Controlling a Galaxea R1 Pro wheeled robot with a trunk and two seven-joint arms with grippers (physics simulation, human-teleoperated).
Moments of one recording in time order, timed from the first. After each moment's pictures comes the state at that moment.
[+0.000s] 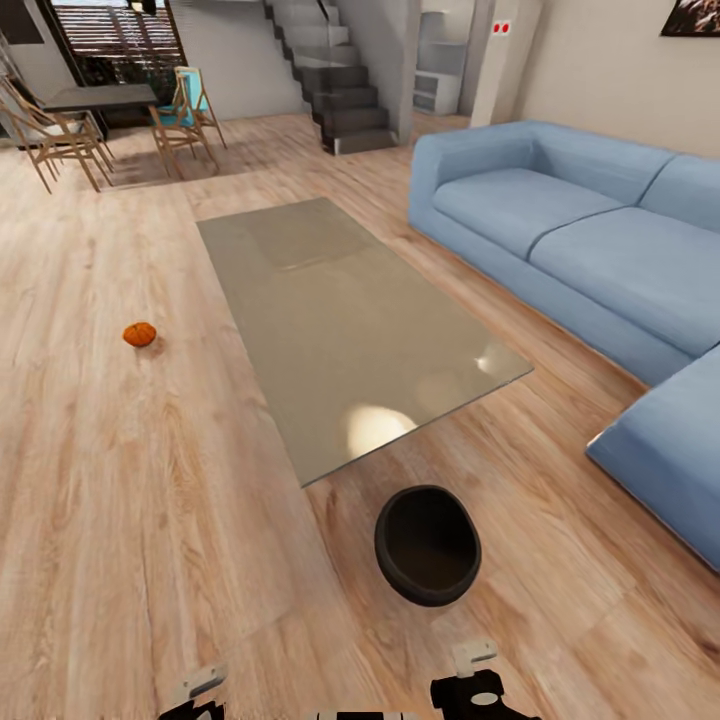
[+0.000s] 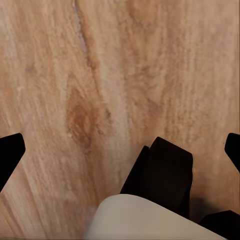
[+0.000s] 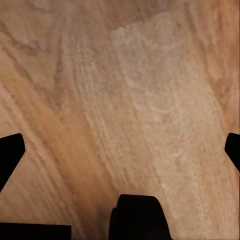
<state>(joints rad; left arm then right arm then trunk) -0.53 0.01 -0.17 -0.02 0.53 0.04 0.36 -0.56 0.11 0.61 0.01 -0.44 -0.09 -0.19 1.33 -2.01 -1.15</state>
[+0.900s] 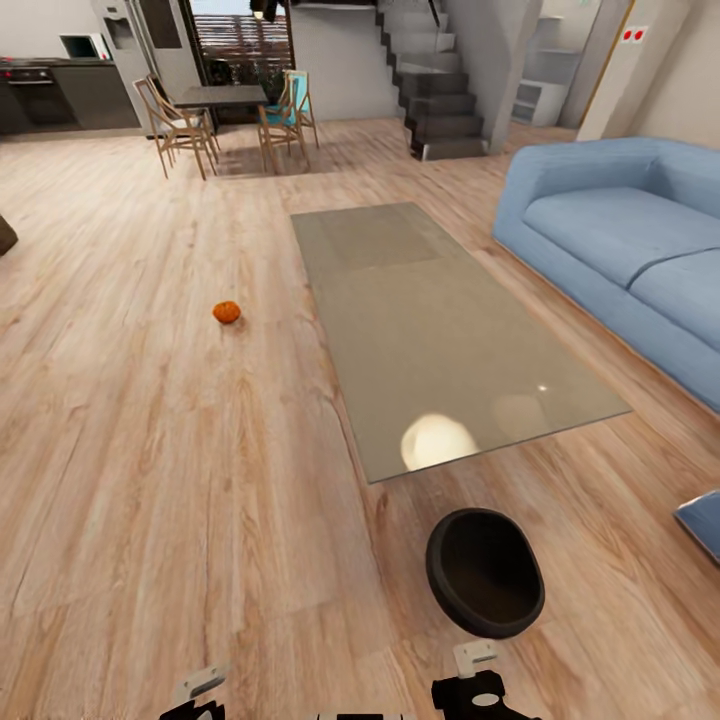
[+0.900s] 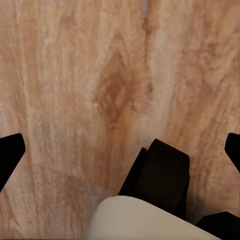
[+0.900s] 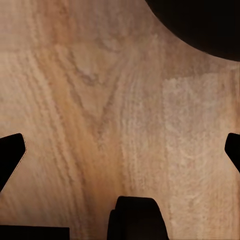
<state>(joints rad) -0.53 0.01 -0.17 -0.03 0.53 0.04 0.36 -0.56 0.11 0.61 0.01 -0.44 -0.09 -0.19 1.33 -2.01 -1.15</state>
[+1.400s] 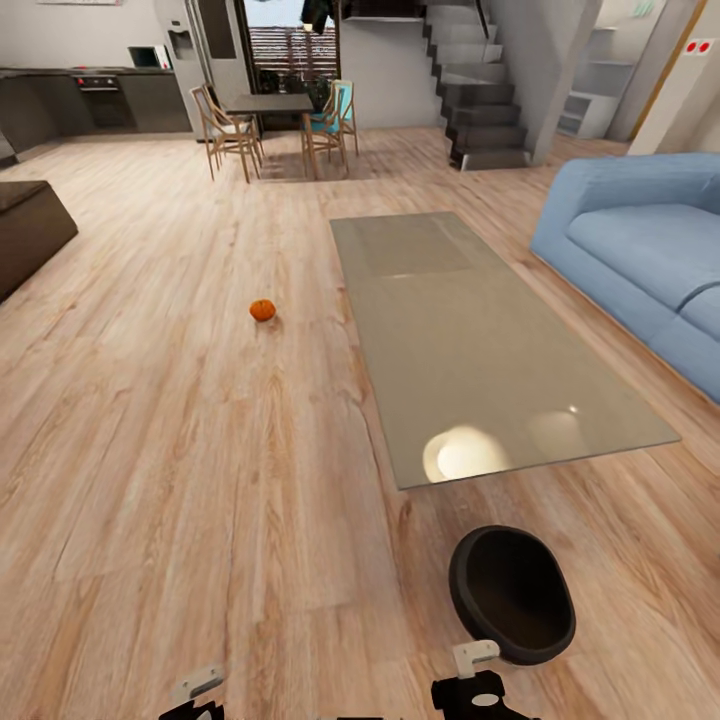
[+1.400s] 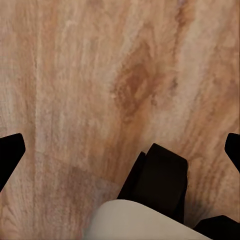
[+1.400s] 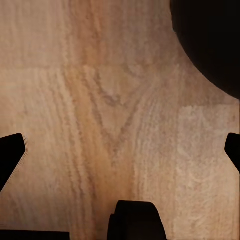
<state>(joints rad) -0.53 0.01 -0.17 -0.02 0.53 0.04 0.36 -0.56 0.11 0.61 0.02 -0.44 -0.09 -0.19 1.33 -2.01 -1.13</state>
